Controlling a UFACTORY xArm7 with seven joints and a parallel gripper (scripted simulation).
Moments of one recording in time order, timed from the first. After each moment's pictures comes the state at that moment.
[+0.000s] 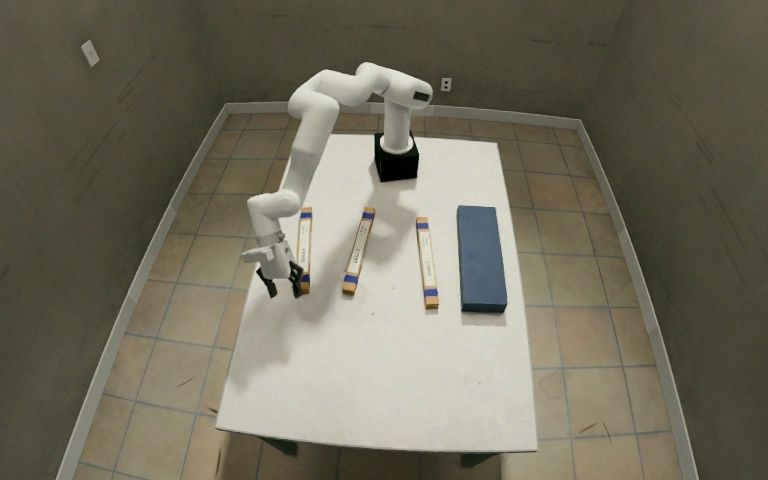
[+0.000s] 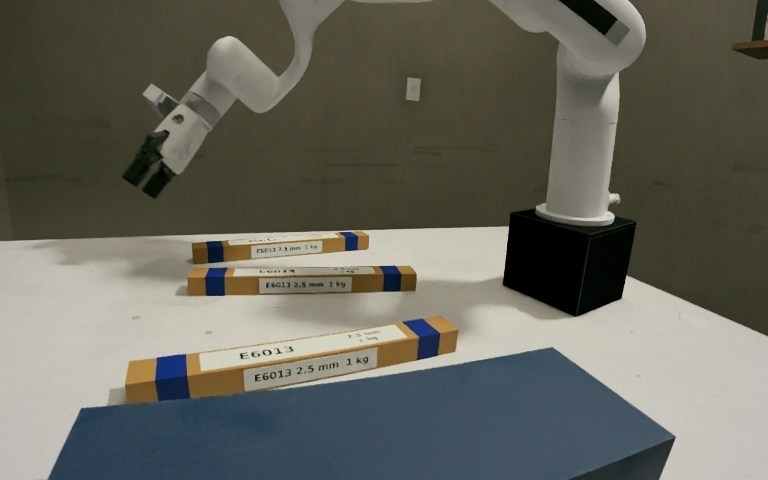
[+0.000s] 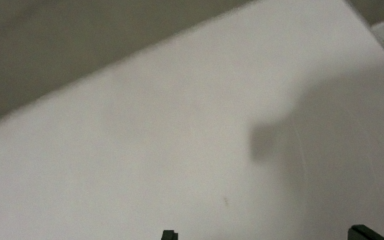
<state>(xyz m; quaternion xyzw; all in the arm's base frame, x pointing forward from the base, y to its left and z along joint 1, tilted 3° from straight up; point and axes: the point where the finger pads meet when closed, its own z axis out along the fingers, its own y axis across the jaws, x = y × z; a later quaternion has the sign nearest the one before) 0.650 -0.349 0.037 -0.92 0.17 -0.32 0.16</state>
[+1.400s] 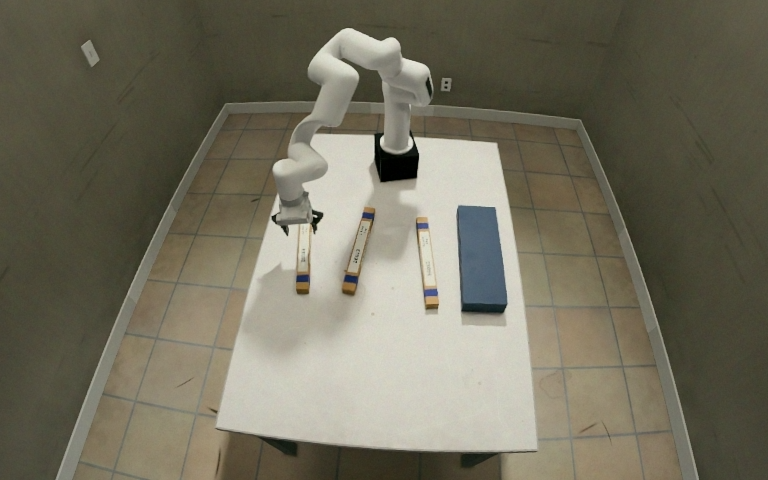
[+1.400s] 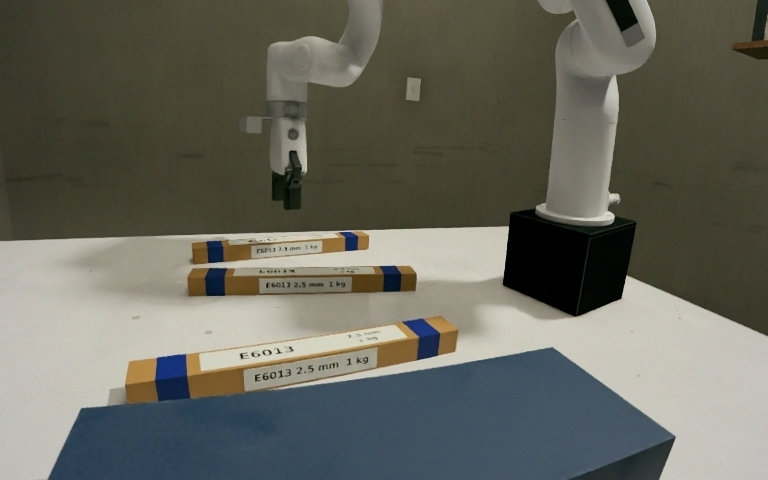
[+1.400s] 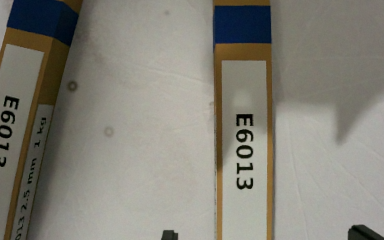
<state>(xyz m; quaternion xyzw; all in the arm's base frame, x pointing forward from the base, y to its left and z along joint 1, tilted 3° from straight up) 0.398 -0.333 -0.007 -1.00 -0.02 -0.03 0.01</state>
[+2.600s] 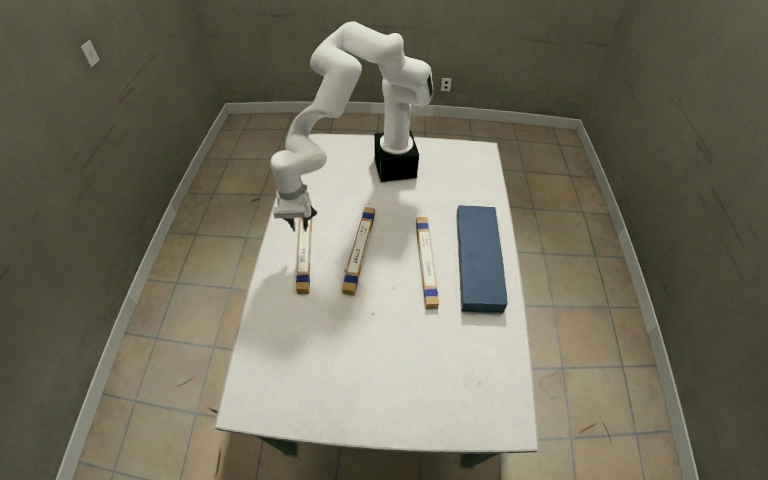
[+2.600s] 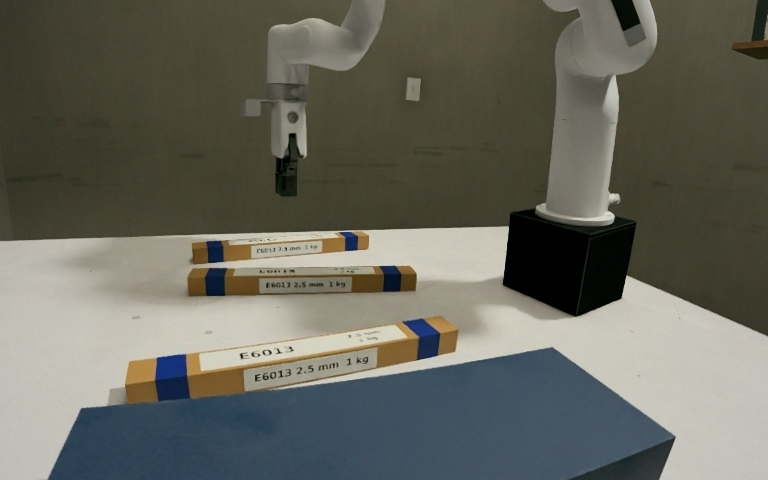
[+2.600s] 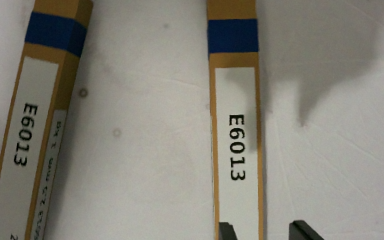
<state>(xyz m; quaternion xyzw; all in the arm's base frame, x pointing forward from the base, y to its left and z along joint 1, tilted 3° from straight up) 0.396 -0.333 0.022 -1.00 -0.01 -0.03 0.01</state>
